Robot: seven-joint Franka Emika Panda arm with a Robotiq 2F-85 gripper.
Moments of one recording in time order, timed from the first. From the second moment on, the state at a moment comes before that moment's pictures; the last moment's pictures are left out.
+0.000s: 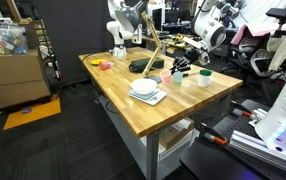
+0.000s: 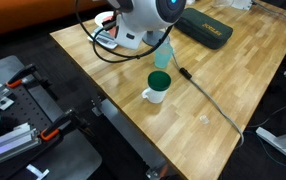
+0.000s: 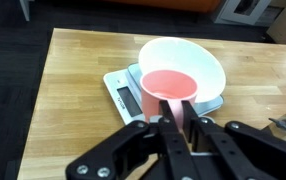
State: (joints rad) arm -0.14 0.35 -0.22 -2.33 1.30 2.00 0.29
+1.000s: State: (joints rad) arm -0.07 0.43 -0.19 -2.15 1.10 2.10 0.50
